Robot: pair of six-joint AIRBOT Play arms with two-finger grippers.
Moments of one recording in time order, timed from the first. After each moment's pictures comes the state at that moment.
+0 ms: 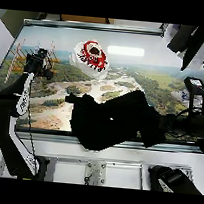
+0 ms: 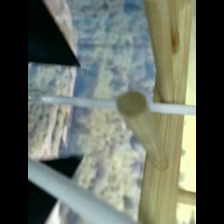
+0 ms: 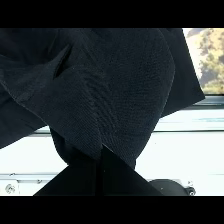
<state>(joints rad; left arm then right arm) 0.07 -2.04 1.77 1.99 -1.05 -1.71 0.44 -0.73 1.16 -1.62 1.67 2.08</state>
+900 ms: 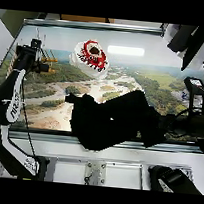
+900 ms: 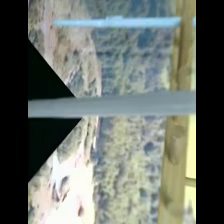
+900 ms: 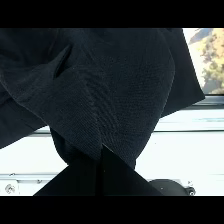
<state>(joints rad) 0.05 -1.83 1.74 1.99 -1.11 -1.69 0.44 -0.73 1.16 -1.62 1.67 2.08</state>
